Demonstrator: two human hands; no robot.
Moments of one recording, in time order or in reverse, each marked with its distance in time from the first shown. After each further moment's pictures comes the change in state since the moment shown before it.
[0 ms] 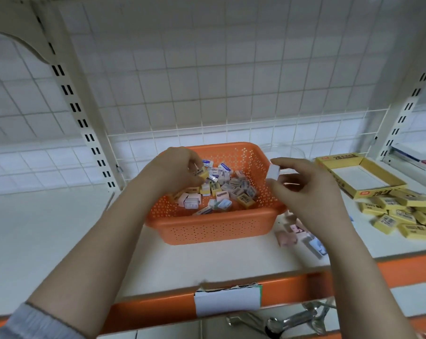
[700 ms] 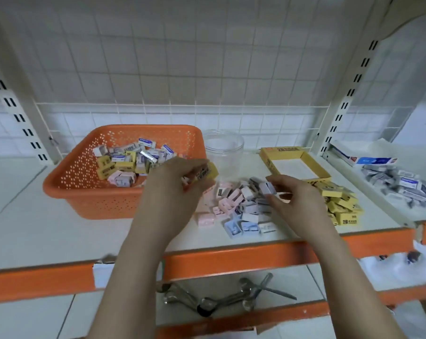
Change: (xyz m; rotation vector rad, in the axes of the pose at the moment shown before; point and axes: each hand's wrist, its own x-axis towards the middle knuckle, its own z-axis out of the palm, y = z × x) left_hand -0.066 0.153 0.074 -0.562 0.426 -0.042; right_hand -0.005 0.094 -0.115 -0.420 -0.122 0.009
